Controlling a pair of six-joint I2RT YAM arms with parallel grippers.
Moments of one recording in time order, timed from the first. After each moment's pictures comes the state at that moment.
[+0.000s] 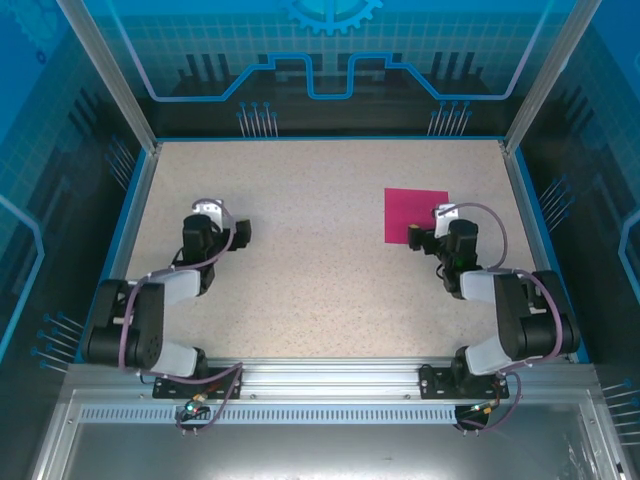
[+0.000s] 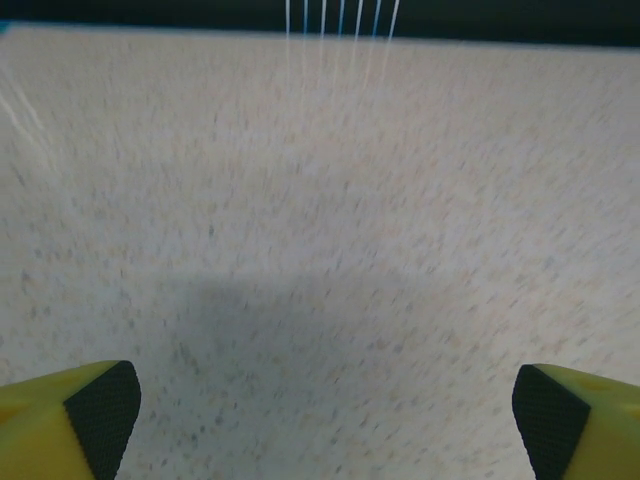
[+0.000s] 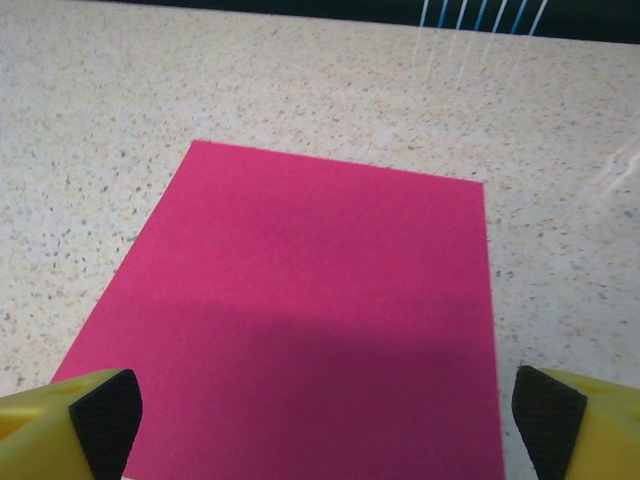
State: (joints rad) left arm -0.04 1.35 0.52 0.39 -0.04 -0.10; right arm 0.04 1.43 0.43 0.56 0.00 -0.04
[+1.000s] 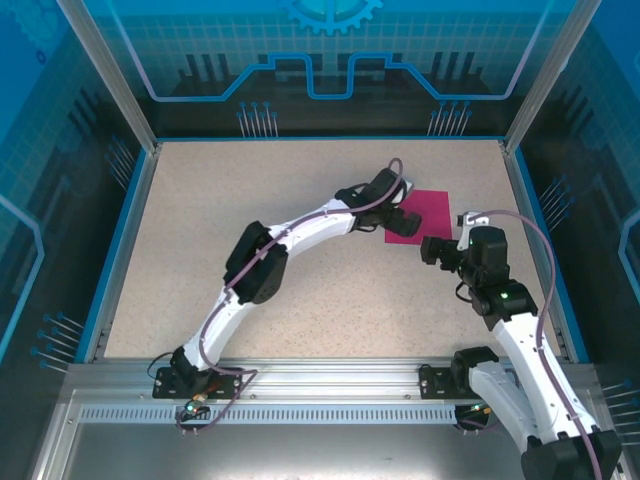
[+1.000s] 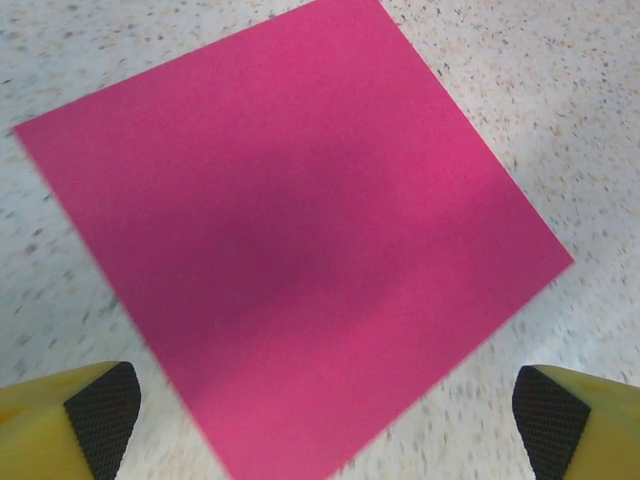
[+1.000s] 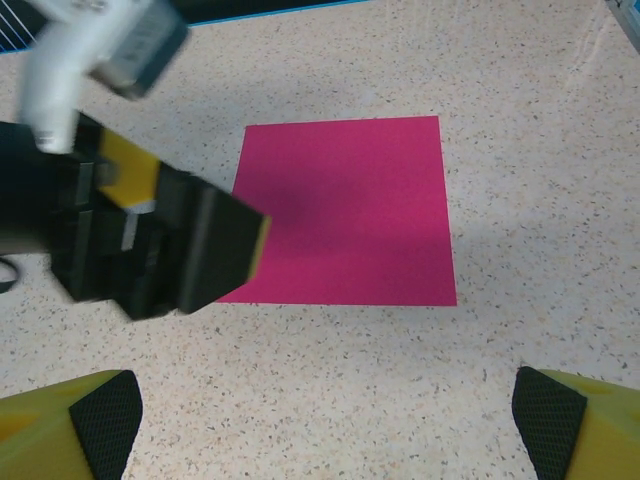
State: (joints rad) left arm -0.79 2.52 2.28 -0.56 0.05 -0.28; right arm 0.14 0.71 0.64 -0.54 0.08 0.22
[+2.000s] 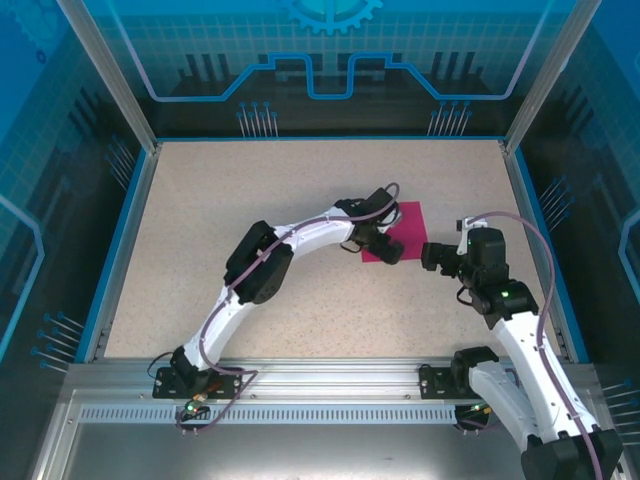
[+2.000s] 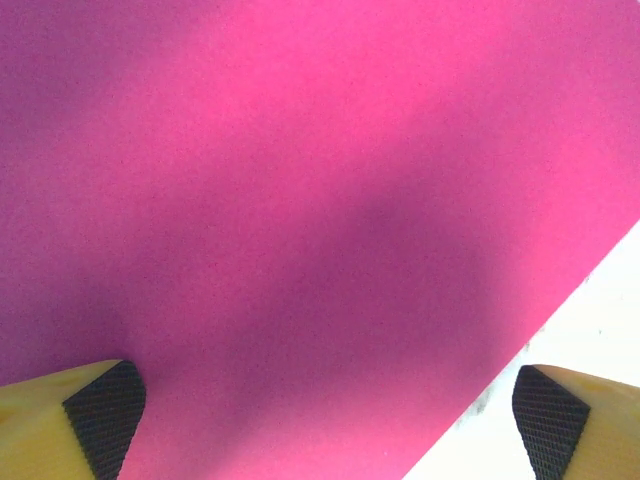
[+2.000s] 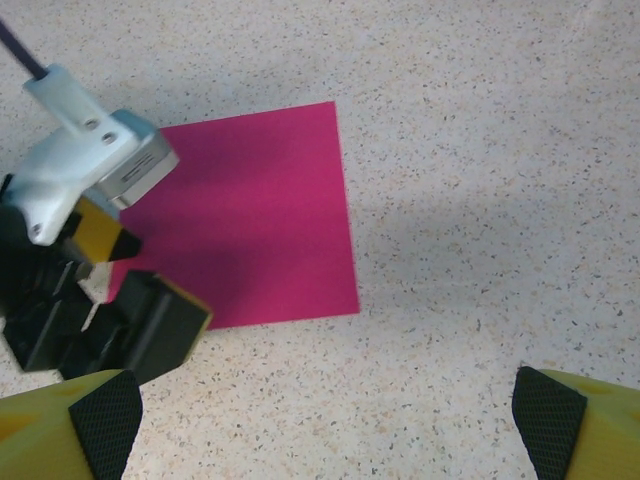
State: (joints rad) left arm -0.79 2.35 1.88 -0.65 0.09 -0.21; right arm 0.14 0.74 0.65 -0.60 0.08 0.23
